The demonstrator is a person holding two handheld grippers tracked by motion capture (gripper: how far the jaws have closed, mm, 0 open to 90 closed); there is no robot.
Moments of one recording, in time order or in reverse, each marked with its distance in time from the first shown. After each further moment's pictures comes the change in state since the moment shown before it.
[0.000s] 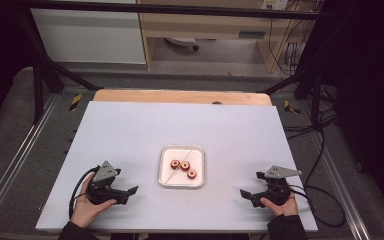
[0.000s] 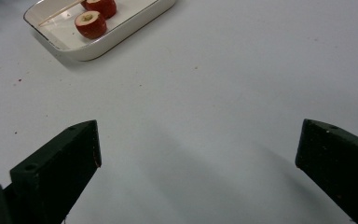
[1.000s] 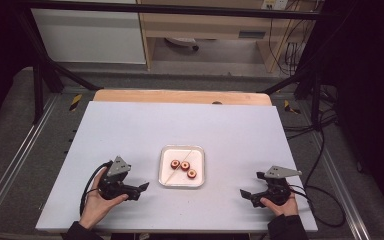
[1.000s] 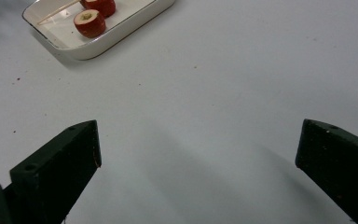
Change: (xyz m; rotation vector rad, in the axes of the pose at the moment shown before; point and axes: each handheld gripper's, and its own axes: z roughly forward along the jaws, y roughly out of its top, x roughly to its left) left arm -0.023 0.035 0.011 0.020 -0.001 0.012; right arm 0.000 0.000 0.000 0.007 -0.003 -0.007
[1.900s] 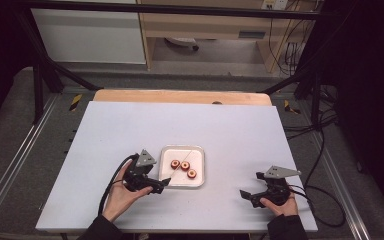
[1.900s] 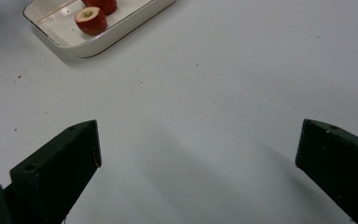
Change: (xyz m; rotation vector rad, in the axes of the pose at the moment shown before) left arm -0.033 0.042 0.039 0.055 -0.045 0.012; right arm 0.000 0.000 0.001 0.006 0.004 0.000
